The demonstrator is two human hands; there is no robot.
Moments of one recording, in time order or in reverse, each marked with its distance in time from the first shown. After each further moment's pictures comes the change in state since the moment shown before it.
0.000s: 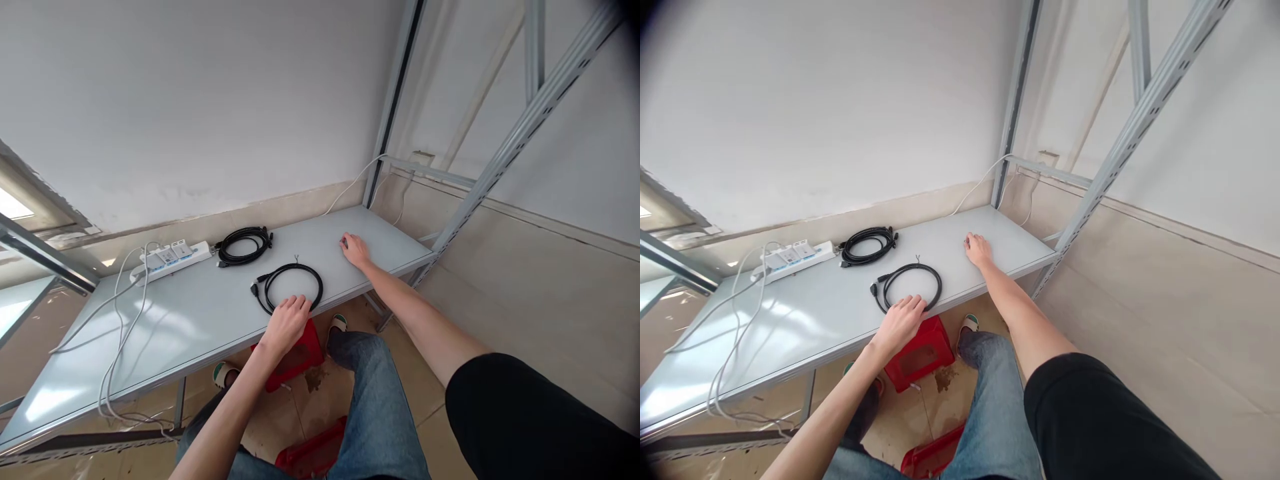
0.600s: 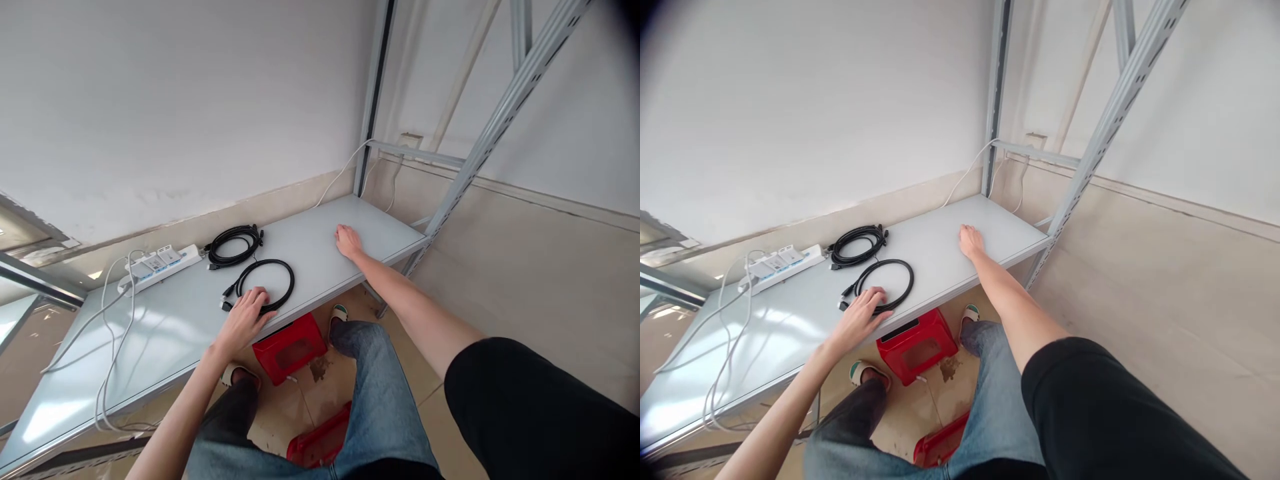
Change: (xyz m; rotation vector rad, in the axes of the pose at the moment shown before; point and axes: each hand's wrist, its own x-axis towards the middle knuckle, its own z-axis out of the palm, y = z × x) left_hand -0.035 -0.082 -0.022 -0.079 0.008 -0.034; right_hand -0.002 -0.005 -0.002 -0.006 -0.034 0.036
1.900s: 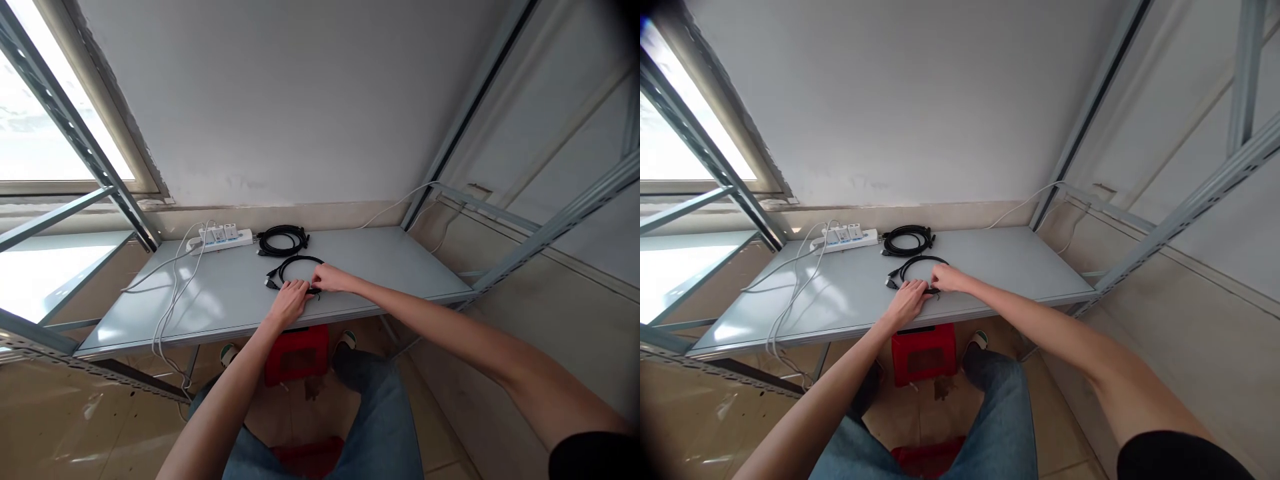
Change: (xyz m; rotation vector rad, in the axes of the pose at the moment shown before) left_hand 0.021 0.002 0.030 0.085 0.190 -0.140; right_hand -0.072 -0.202 -0.067 0.110 -0.683 -0.640
